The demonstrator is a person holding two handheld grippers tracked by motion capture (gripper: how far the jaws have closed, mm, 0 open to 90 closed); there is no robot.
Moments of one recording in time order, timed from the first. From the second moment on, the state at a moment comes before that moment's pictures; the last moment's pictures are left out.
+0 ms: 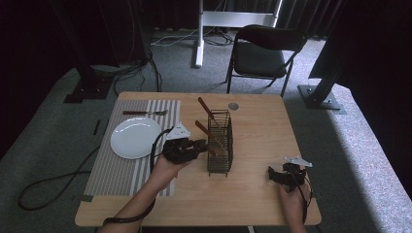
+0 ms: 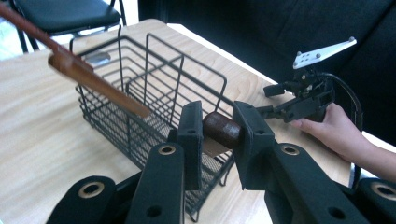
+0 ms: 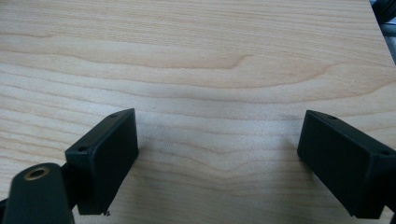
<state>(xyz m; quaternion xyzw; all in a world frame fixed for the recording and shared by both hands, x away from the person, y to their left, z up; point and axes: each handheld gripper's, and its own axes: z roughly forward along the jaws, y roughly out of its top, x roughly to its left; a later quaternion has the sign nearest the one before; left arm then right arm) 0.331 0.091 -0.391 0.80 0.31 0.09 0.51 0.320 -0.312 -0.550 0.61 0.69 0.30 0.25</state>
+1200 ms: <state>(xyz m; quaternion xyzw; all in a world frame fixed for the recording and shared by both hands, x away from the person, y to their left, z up) 0.291 0.168 -0.310 0.76 0.30 0.14 0.56 0.320 -0.312 -0.550 0.61 0.69 0.30 0.25</state>
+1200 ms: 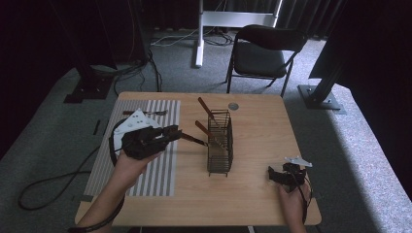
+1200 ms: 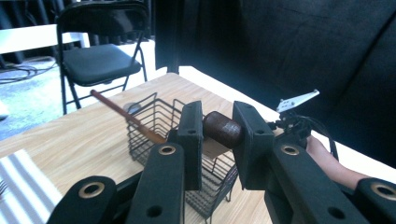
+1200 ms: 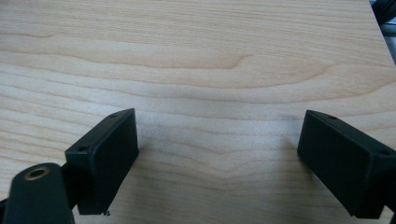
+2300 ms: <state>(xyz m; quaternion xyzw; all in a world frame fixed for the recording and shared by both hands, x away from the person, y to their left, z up) 0.274 0.257 -0.372 0.75 0.39 0.13 0.52 0.320 -0.312 -0.550 0.61 0.69 0.30 0.26</state>
